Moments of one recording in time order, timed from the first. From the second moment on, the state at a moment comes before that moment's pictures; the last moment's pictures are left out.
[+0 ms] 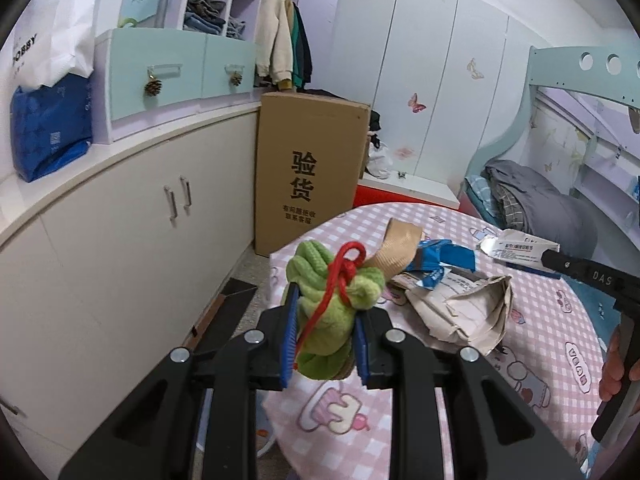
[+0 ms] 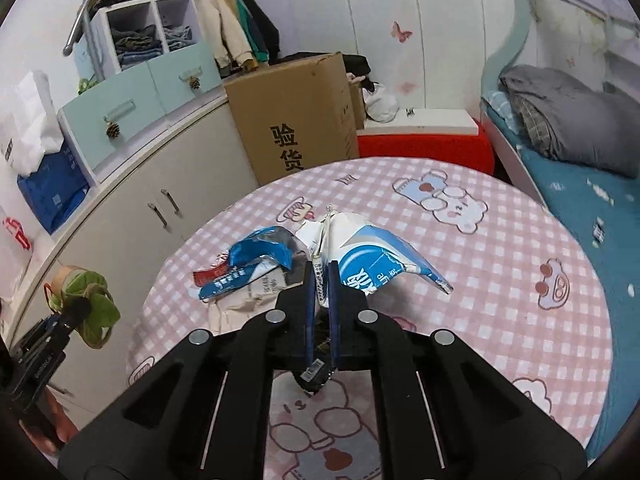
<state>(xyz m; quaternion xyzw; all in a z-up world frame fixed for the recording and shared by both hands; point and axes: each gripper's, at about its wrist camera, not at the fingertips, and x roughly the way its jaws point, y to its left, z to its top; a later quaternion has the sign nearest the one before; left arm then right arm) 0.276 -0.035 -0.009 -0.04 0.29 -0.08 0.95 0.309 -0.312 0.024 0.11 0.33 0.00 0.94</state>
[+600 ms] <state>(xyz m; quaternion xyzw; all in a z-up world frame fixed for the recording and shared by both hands) 0.242 0.053 0.022 -0.04 0.26 0.04 0.96 0.314 -0.177 0.046 0.07 0.32 0.17 0.93</state>
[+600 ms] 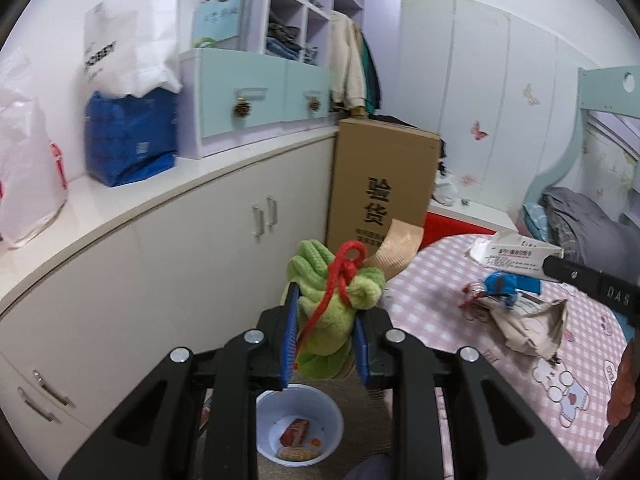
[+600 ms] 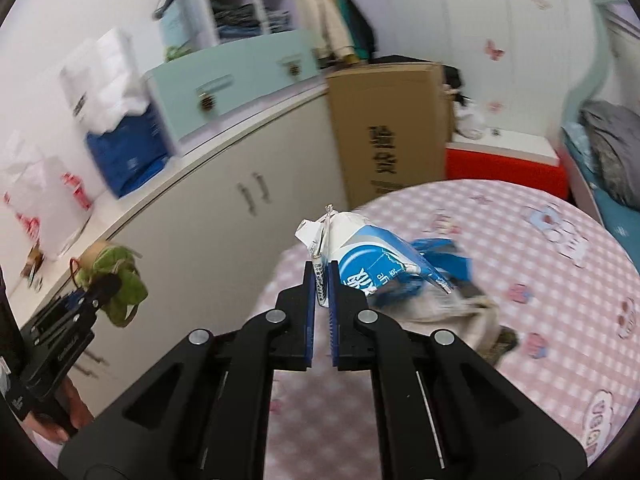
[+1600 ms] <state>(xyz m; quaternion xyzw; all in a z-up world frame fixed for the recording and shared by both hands) 0.287 0.131 -0.122 -0.11 0.42 0.04 0.90 0.327 -0.002 -0.038 -0.05 0.43 0.25 0.87</state>
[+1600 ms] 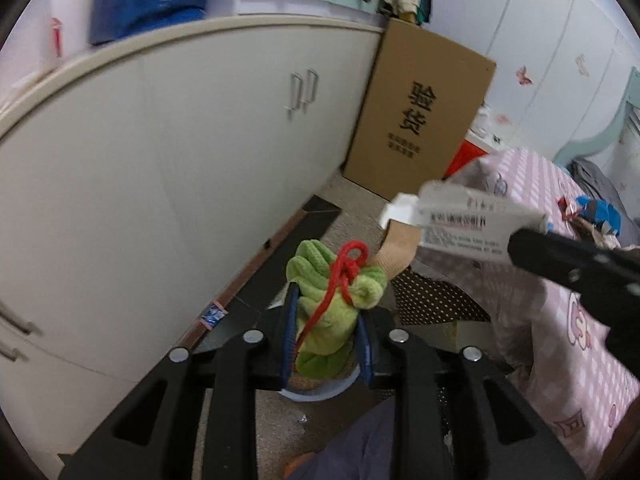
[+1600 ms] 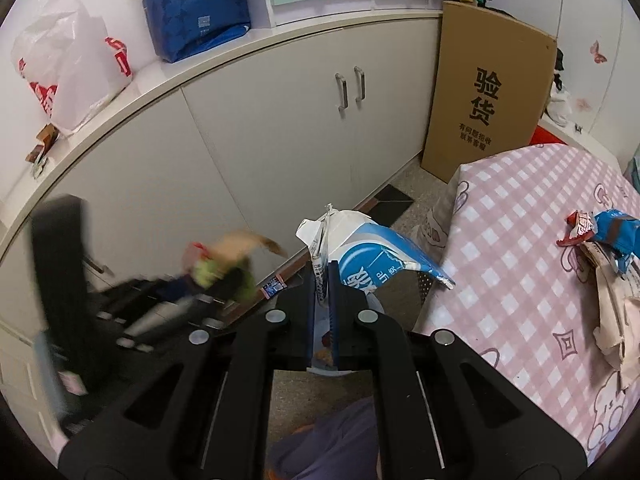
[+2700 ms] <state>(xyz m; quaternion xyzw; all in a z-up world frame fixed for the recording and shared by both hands) 0.230 0.214 -0.107 -0.12 0.41 0.16 0.89 0.333 0.060 -0.093 -0.13 0.47 0.26 0.83</state>
